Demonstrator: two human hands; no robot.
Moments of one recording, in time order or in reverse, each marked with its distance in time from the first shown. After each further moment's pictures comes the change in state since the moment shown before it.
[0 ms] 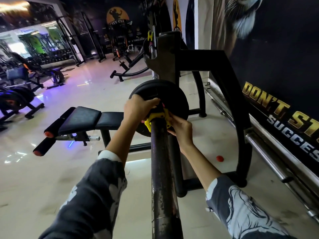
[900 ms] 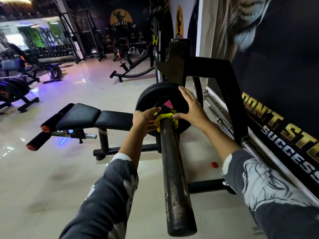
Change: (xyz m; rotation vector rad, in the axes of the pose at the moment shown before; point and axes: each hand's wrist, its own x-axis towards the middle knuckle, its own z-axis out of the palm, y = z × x) left_hand -0.002 -0.047 0.010 -0.776 -0.166 -0.345; right_hand 0.049 -0.054 -0.008 -1.067 -0.330 -0.518
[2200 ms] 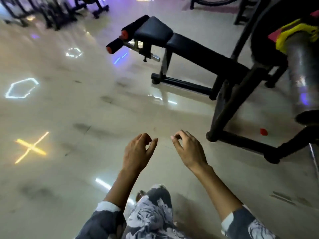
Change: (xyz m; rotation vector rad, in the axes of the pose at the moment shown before) left_hand -0.299 -0.303 -0.292 0.871 0.473 0.089; right_hand -0.333 -0.220 0.256 -0.009 -0.553 0.041
